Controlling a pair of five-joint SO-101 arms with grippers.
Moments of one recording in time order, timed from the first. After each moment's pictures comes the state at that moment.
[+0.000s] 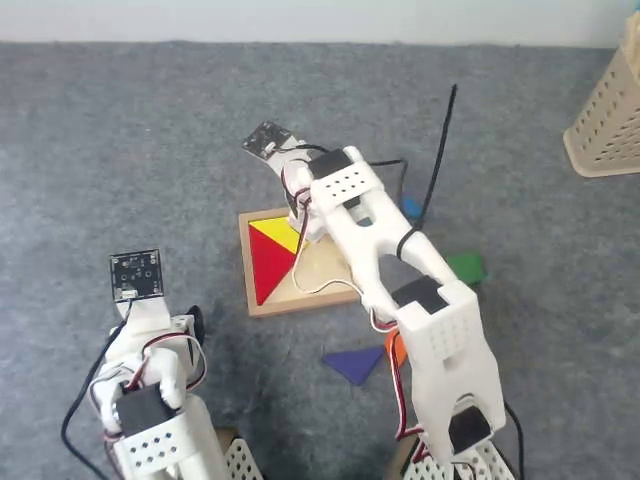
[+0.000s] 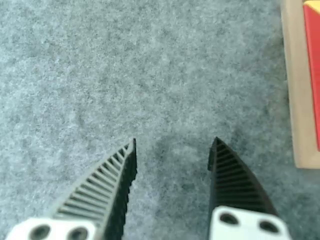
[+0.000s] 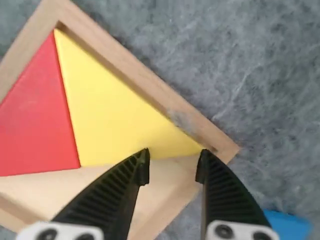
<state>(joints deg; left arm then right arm) -28.7 -103.7 97.6 72.2 -7.3 -33.8 37.5 -20.9 69.5 19.6</state>
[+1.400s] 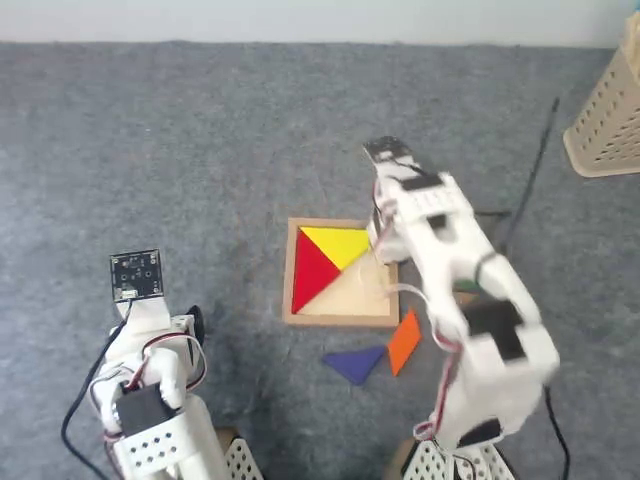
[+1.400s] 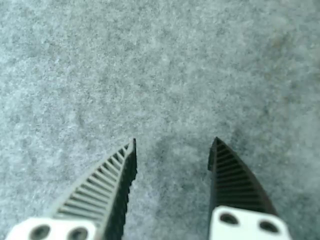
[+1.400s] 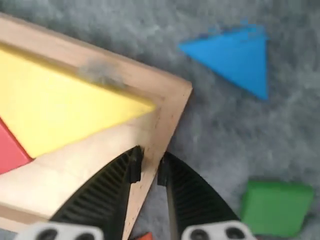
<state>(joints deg) -28.7 -103.7 97.6 72.2 -7.3 -17.1 11.6 20.1 59.9 4.4</state>
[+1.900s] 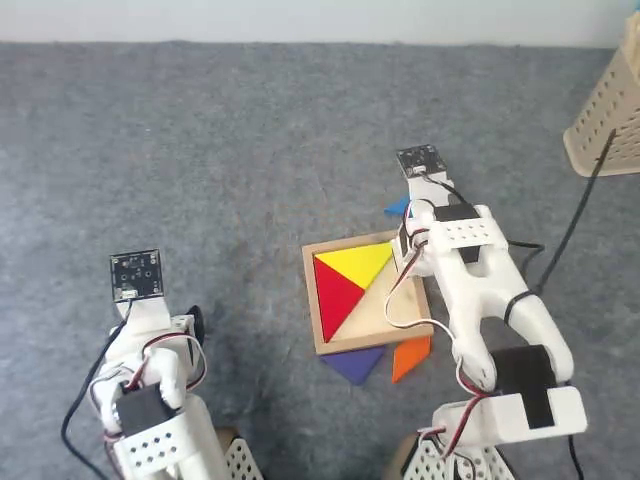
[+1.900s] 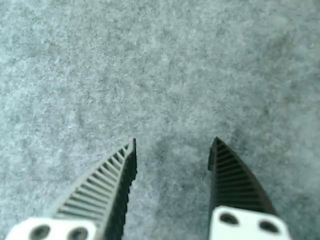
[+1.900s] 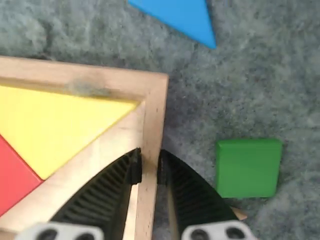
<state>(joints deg) -28.7 -103.7 97.6 72.2 -7.3 -12.4 -1.4 34.2 53.6 3.0</state>
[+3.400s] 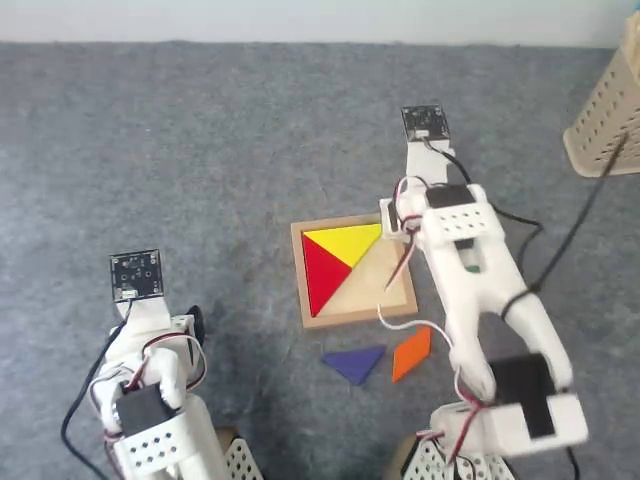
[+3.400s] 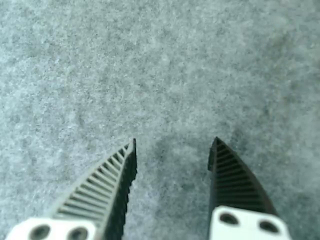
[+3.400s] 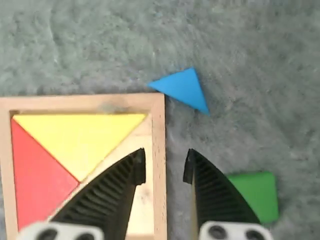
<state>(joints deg) -28.7 -103.7 97.6 72.2 -7.3 -15.2 -5.0 27.1 53.1 -5.3</state>
